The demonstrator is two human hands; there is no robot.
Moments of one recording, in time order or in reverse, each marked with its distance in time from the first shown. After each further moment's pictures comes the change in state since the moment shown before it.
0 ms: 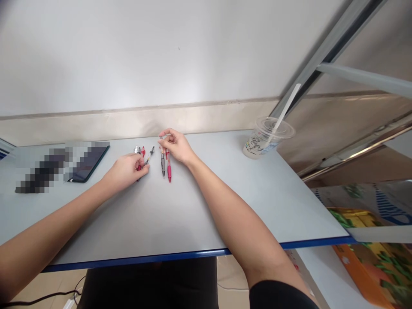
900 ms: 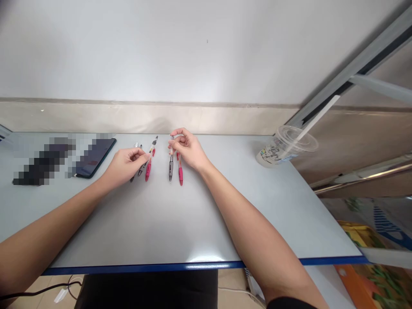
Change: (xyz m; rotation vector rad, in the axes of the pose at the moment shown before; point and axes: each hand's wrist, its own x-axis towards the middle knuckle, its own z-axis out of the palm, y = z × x) left_hand -0.002 -0.021 -0.003 -0.536 0.115 -0.119; right_hand -0.010 -0.009 0.007 -0.101 0.024 0.040
